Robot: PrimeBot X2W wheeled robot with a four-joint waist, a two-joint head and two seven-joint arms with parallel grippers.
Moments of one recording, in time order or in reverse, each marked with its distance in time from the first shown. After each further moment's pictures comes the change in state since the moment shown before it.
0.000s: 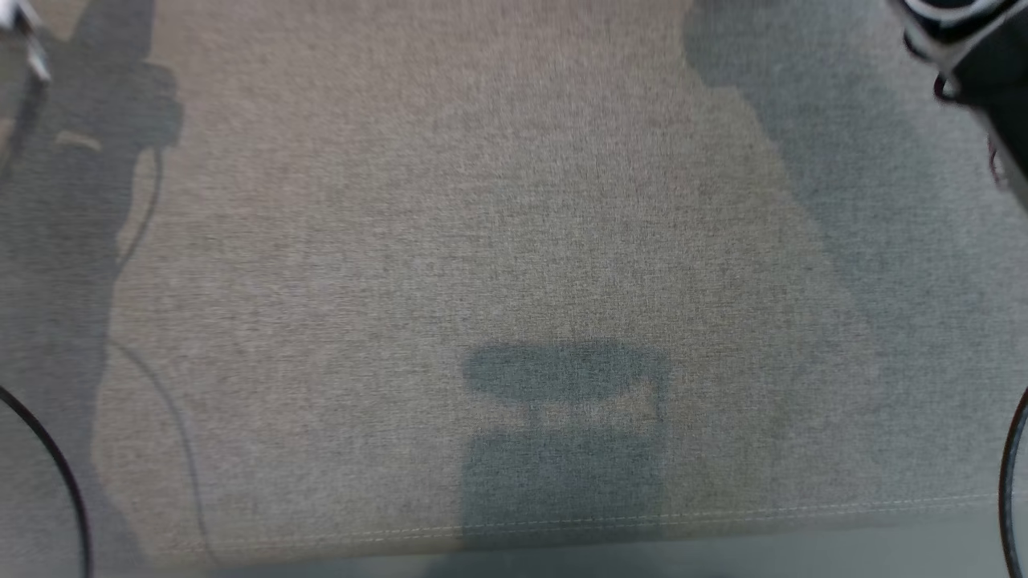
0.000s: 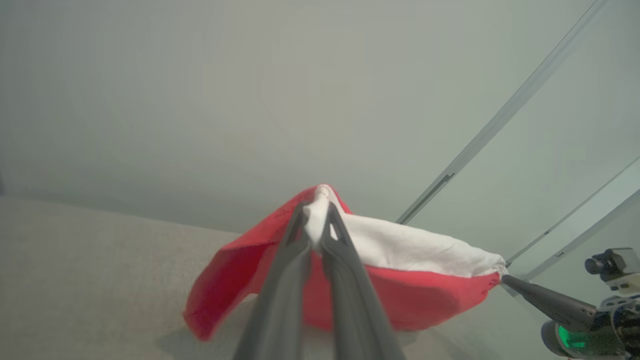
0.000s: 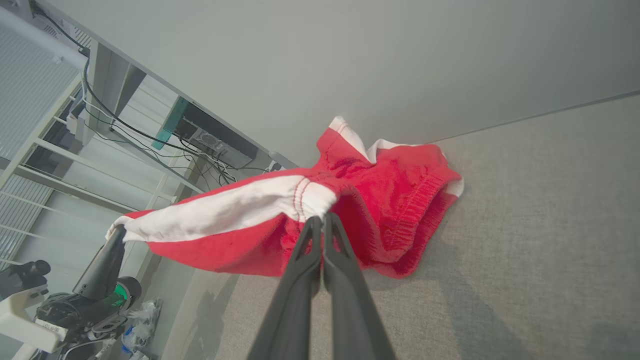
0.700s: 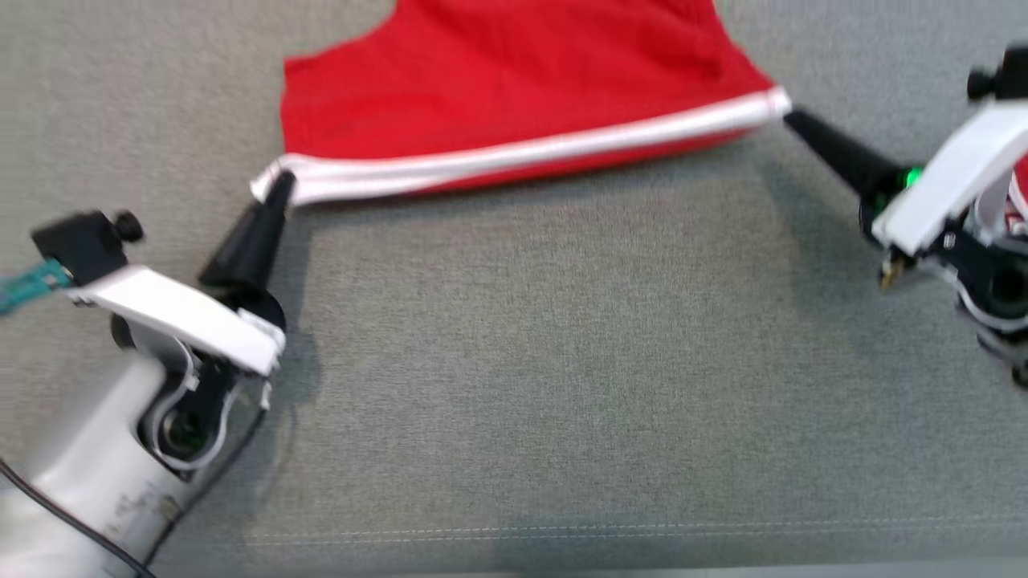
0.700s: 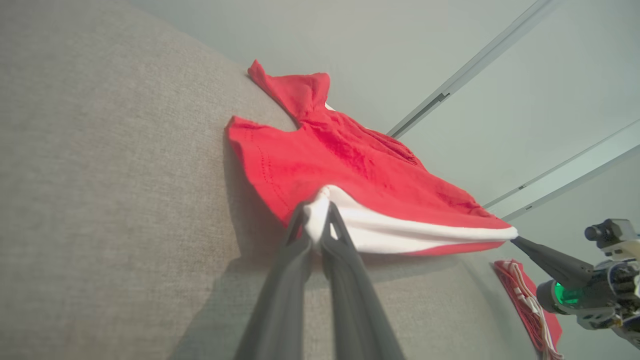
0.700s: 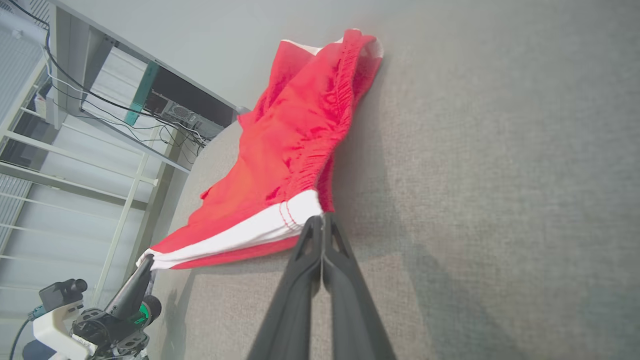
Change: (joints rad) left arm 0.520 -0.061 -0.186 -0.111 -0.068 0.000 -0.209; right arm 0.509 -0.358 0.004 -0.405 0.049 0.001 -0.083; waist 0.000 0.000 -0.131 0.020
